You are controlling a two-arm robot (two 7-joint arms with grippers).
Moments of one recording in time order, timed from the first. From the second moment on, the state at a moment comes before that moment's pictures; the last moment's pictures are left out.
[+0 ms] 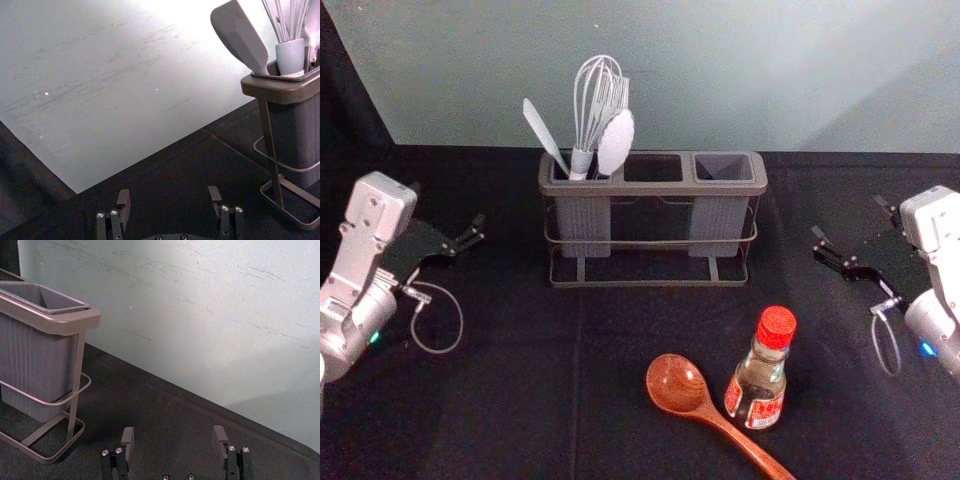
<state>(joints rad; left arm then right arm) -0.20 0.60 0.45 -1.41 -0.25 -0.12 0.03 0.20 0.60 -0.45 -1.41 0.25 -0.12 -0.03</state>
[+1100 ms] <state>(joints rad) -0.20 0.60 0.45 -1.41 -0.25 -0.12 0.03 0.20 0.60 -0.45 -1.41 0.25 -0.12 -0.03</state>
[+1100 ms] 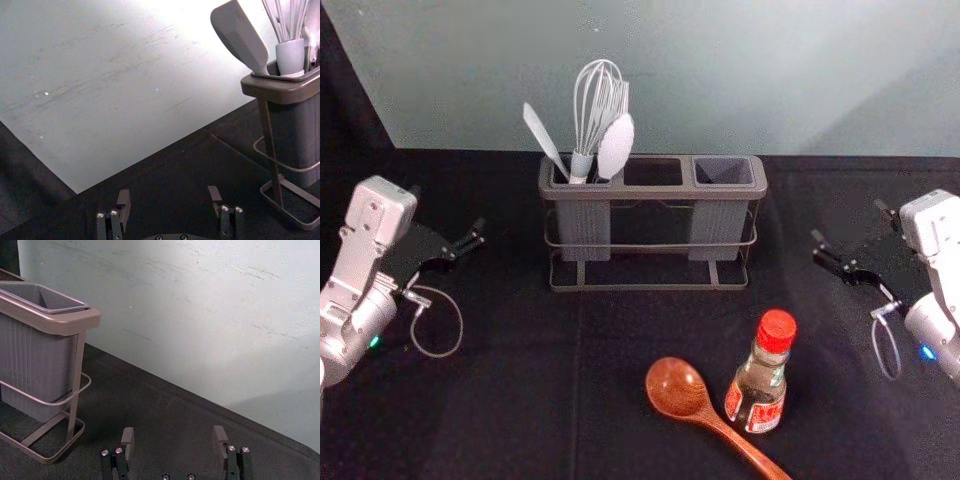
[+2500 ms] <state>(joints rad) -0.20 0.60 0.45 -1.41 -0.25 -0.12 0.03 -0.27 0.80 -0.22 -1.86 0.37 -0.22 0.08</state>
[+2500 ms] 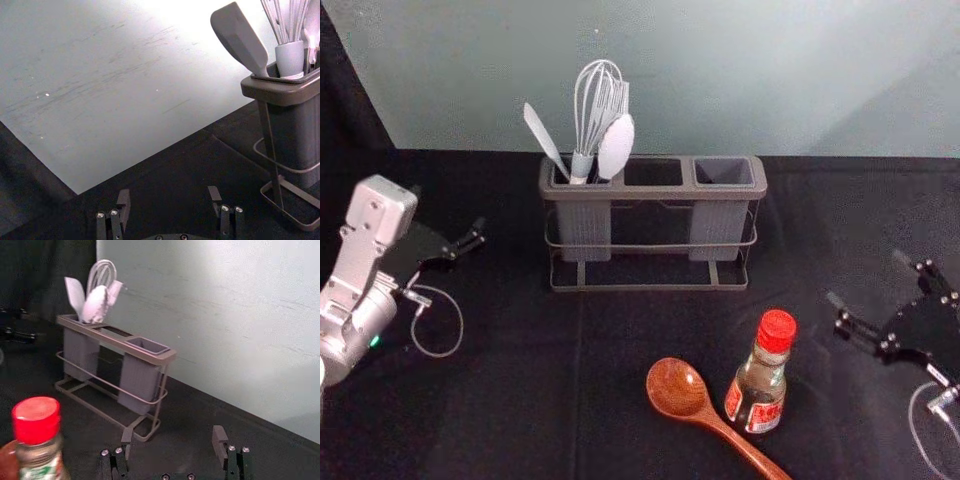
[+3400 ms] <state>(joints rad) -0.20 0.60 0.45 -1.41 -0.25 -0.12 0.03 -0.41 0.83 -0.16 -1.97 0.53 -0.24 0.31</state>
